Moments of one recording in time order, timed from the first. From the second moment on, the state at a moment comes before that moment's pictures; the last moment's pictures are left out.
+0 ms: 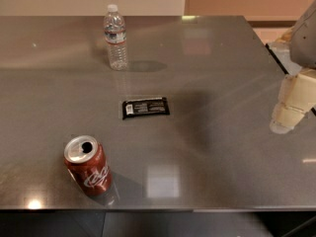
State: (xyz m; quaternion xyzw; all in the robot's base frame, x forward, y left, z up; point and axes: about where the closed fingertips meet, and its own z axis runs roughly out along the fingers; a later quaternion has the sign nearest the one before) arm 0.438 -0.217 0.976 -0.60 0.78 -0.03 0.16
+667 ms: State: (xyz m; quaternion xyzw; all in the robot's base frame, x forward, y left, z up) arm 0.444 -0.209 0.979 -0.62 0.77 -0.02 0.16
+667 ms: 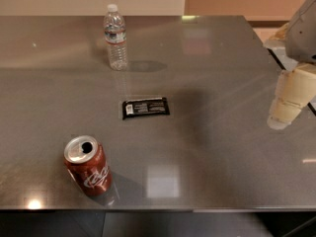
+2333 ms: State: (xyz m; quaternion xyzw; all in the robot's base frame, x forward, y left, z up) arm 0.520 -0.084 0.929 -0.66 0.72 0.08 0.20
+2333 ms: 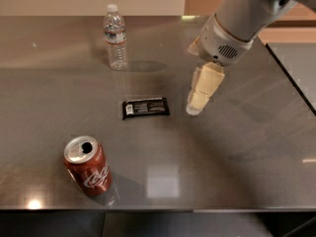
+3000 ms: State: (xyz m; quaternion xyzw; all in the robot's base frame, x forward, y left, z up) arm 0.547 -0.035 0.897 -0.68 0.70 0.11 0.19
